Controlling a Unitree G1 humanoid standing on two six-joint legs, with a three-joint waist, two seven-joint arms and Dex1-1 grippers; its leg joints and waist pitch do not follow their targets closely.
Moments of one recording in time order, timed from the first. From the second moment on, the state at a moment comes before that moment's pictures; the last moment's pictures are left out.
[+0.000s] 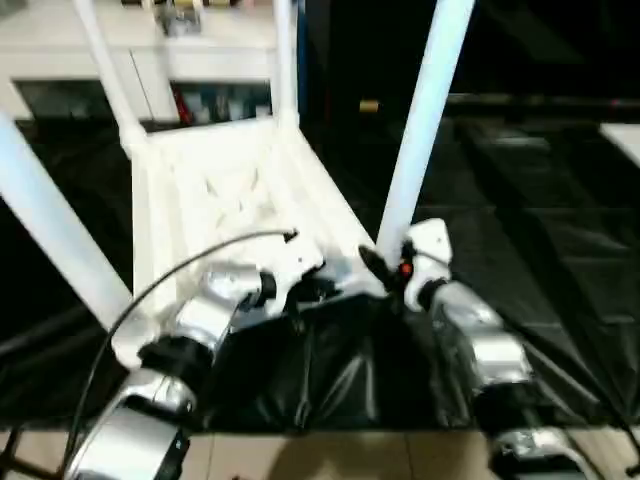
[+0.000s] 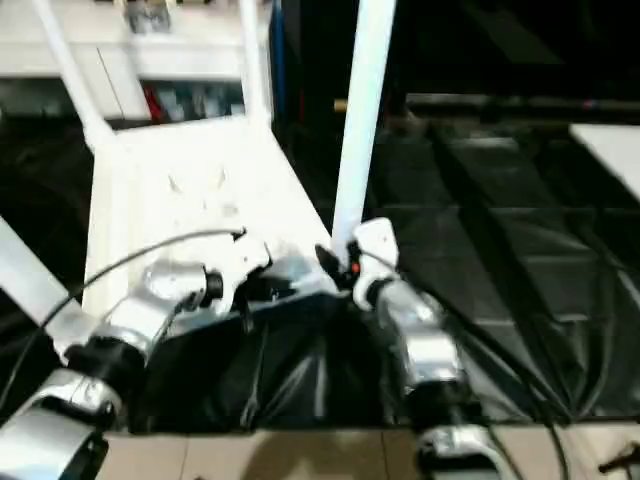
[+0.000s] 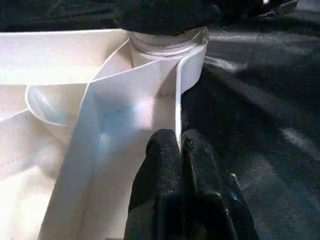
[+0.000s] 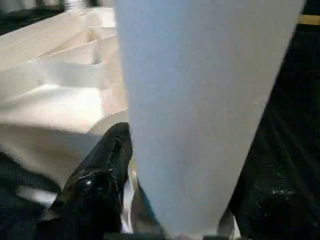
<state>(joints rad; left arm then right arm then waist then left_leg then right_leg) -0.63 0.22 -0.23 0.70 0.10 0.05 -0.97 -0.43 -0.10 -0.02 0.48 0.05 0.12 0.59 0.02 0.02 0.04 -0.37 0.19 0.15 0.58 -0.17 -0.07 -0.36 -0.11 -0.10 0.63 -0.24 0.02</state>
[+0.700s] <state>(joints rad) -0.63 0.33 -0.23 0.72 0.06 -0.09 -1.15 -0.31 -0.48 0.04 0.25 0.21 0.17 1.19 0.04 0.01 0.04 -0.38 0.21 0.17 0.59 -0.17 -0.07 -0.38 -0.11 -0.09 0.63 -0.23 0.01</state>
